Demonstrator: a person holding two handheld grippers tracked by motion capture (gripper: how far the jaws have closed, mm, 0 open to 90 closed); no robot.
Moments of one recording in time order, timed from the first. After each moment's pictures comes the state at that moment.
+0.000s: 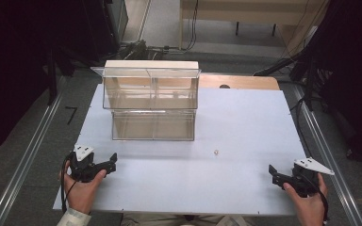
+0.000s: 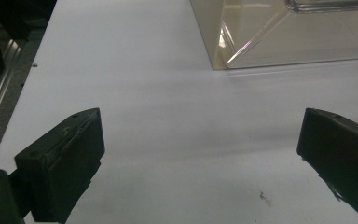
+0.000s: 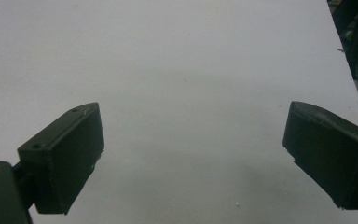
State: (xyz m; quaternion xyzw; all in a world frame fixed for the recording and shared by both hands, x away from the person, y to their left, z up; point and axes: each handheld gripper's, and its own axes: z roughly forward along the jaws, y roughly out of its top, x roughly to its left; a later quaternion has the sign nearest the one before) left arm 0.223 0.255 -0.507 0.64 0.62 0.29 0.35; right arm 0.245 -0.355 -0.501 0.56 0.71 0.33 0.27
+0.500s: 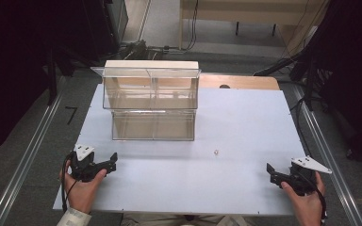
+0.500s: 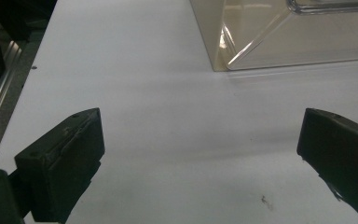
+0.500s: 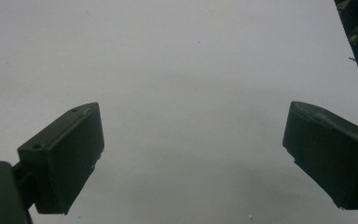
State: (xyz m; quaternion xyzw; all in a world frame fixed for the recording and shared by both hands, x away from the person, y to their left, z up) left arm 0.225 0.255 -0.507 0.64 0.62 0.30 0.34; right arm 0.248 -0.349 -0.500 0.56 0.71 0.34 0.27
